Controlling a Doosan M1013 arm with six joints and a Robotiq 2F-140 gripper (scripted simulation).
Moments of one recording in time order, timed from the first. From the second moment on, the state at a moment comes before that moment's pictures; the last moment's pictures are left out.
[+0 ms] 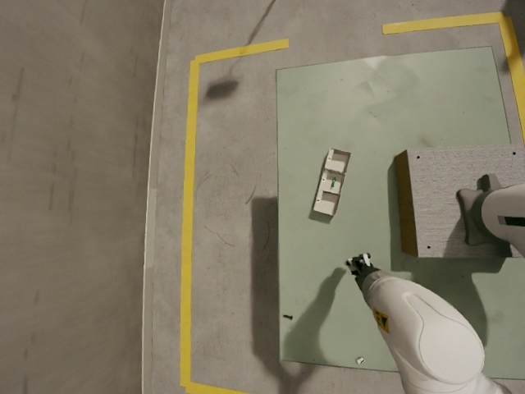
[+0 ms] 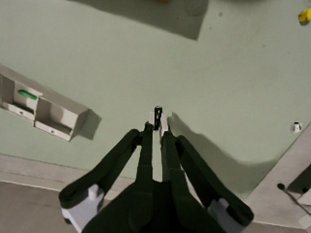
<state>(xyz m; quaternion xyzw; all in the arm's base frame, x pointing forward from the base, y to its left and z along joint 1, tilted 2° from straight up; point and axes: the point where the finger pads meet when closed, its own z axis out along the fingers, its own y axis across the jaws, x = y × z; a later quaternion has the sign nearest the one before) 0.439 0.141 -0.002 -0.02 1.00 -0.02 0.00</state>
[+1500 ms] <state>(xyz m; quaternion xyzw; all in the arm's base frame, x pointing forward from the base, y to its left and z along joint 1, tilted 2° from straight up) 0.460 -0.086 0.008 0.03 1.00 -0.02 0.00</state>
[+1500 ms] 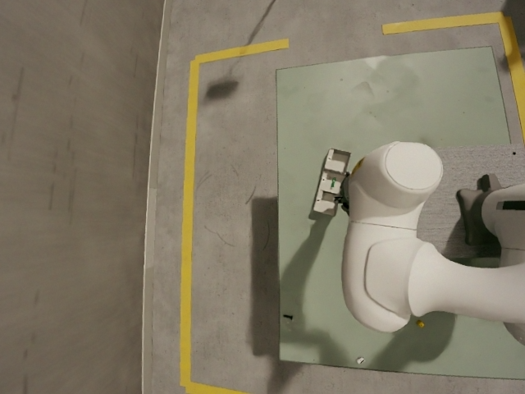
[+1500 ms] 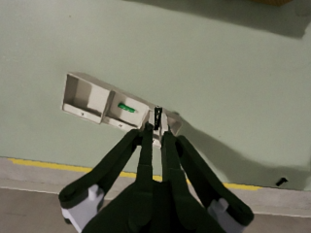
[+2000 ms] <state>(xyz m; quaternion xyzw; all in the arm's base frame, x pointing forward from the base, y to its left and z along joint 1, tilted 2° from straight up) 0.467 -0.153 0.011 0.27 0.96 -0.01 0.01</state>
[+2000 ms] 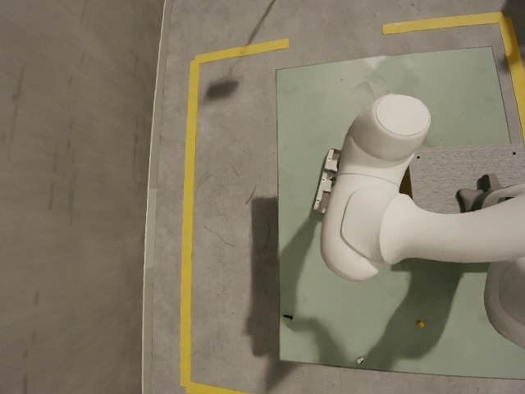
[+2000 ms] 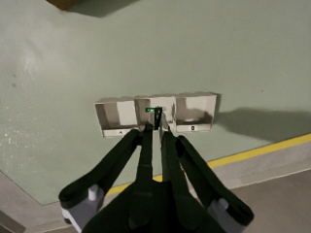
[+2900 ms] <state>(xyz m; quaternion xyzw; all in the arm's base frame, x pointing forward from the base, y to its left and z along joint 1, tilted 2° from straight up) 0.467 -0.156 0.011 0.65 0.76 0.01 0.01</state>
